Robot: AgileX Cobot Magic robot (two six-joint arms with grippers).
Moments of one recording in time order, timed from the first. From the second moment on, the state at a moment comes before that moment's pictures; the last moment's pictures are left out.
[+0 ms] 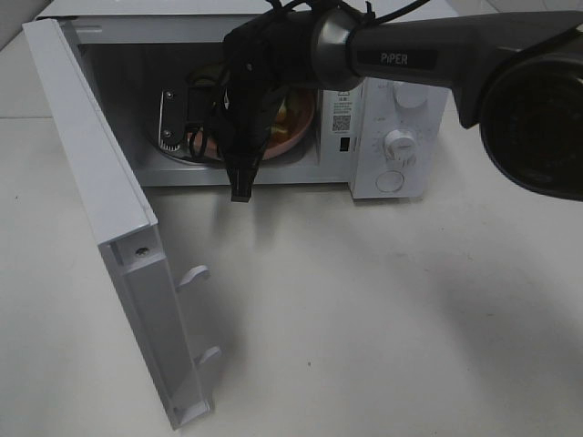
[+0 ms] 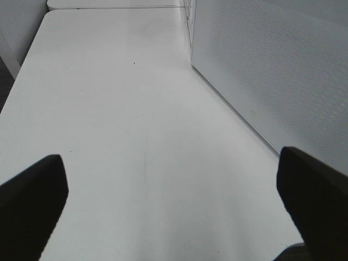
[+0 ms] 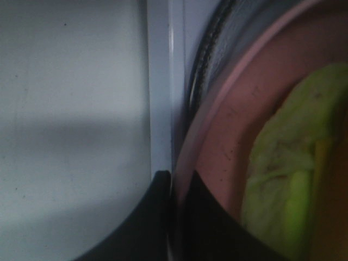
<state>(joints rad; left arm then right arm) 0.01 0.00 -0.50 -0.08 1.05 0.05 0.68 2.41 -2.00 -0.18 0.64 -0.86</state>
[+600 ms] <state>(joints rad) 0.01 0.00 -0.50 -0.08 1.05 0.05 0.68 2.41 -2.01 -0.18 0.67 -0.88</state>
